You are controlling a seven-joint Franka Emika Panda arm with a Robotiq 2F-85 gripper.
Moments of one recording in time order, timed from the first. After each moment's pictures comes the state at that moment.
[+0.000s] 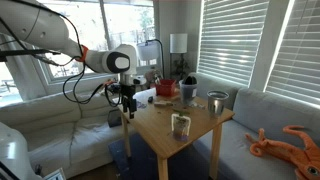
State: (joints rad) arm 0.01 -0.21 0.19 -2.33 -0.03 1.96 0.41
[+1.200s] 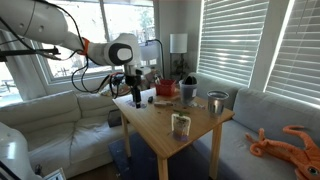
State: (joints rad) arm 0.00 -0.21 0.16 -2.24 -0.04 2.04 0.63
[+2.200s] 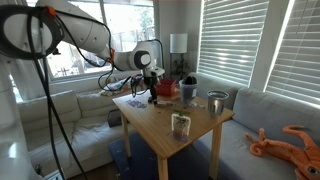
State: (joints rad) arm 0.05 0.16 0.13 -1.92 -0.19 2.16 0.91
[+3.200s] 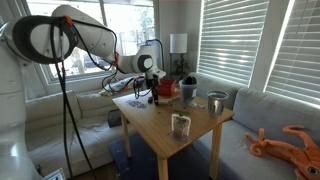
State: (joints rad) arm 0.11 0.25 0.08 -1.84 -0.18 2.19 0.92
